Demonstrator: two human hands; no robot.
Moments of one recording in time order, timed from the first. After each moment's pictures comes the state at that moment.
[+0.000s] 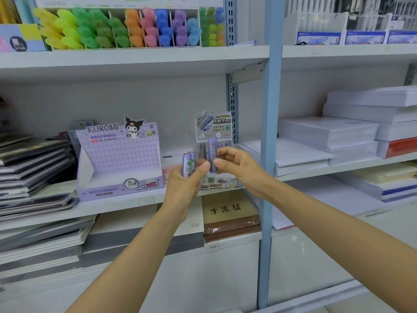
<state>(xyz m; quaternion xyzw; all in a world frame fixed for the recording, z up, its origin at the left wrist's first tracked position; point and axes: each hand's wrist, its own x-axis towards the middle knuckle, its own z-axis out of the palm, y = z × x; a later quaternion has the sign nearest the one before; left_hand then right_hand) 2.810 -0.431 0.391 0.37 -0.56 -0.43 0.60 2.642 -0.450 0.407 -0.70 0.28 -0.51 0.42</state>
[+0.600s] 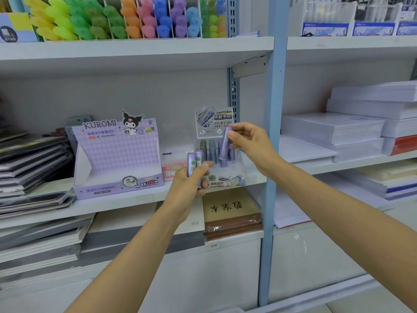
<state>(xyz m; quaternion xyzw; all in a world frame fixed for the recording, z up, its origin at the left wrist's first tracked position) 2.810 -0.441 0.386 0.38 -0.57 -0.48 0.55 2.624 -0.485 0.432 -0.64 0.33 -0.62 0.32</state>
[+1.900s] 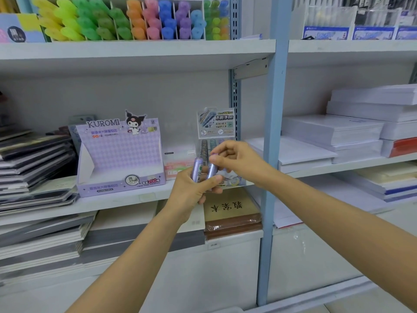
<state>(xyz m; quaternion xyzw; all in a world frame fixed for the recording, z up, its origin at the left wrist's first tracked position) 2.812 -0.429 0.384 0.37 -0.59 -0.48 0.53 2.647 -0.454 0.424 -0.74 0.40 -0.45 0.29</state>
